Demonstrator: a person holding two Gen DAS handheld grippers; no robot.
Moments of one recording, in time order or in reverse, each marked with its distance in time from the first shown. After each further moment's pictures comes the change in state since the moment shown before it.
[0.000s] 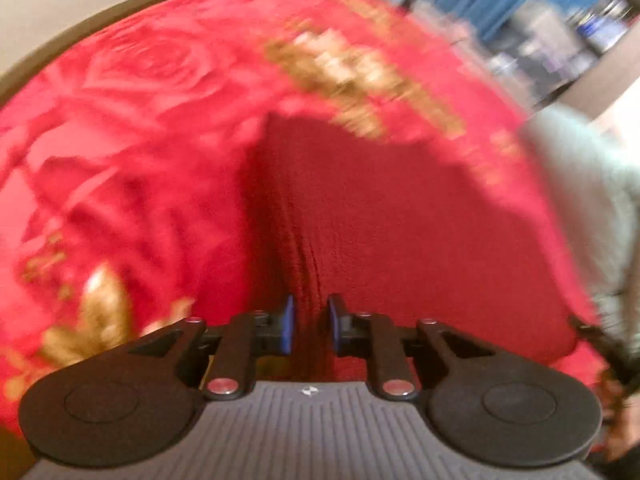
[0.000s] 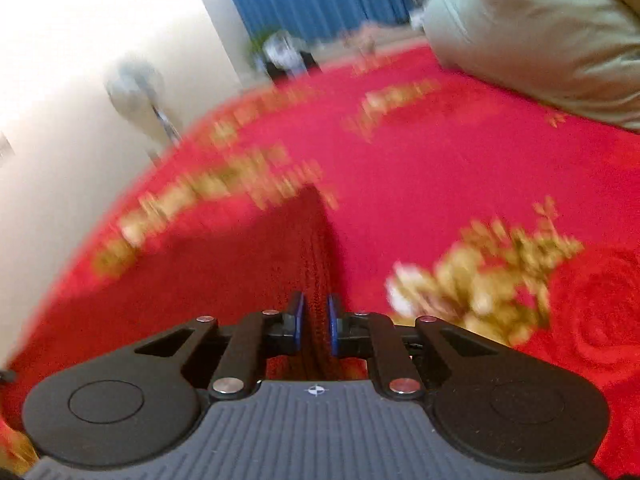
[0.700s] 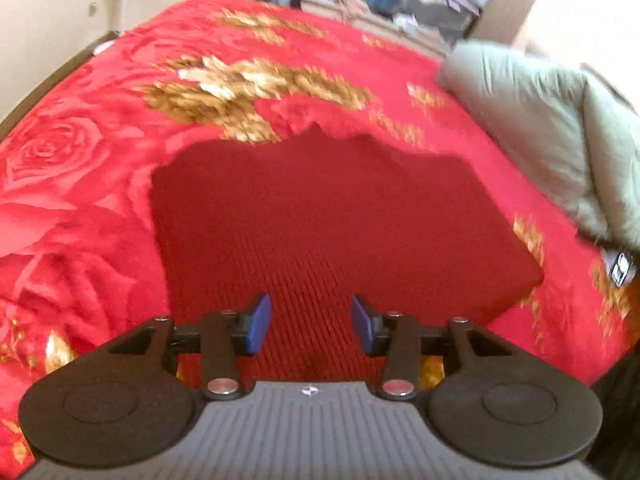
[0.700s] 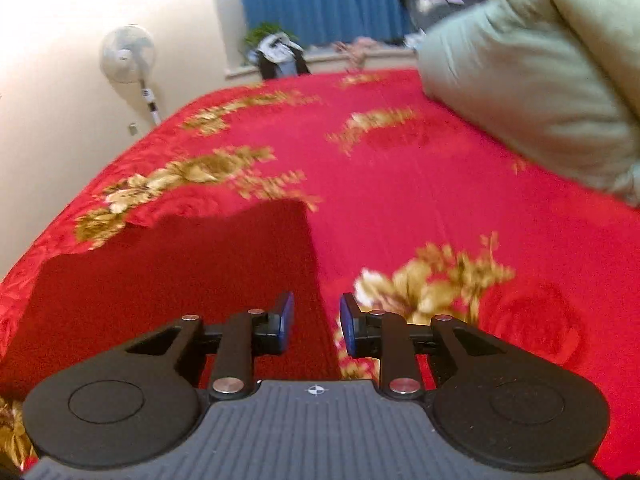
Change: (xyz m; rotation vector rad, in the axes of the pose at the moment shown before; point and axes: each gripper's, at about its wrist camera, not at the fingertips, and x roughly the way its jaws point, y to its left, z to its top) left arm -0.021 -0.076 -0.022 0.356 -0.048 -0.111; right arm -0.080 0.044 0.006 -0.162 -0.062 -0.120
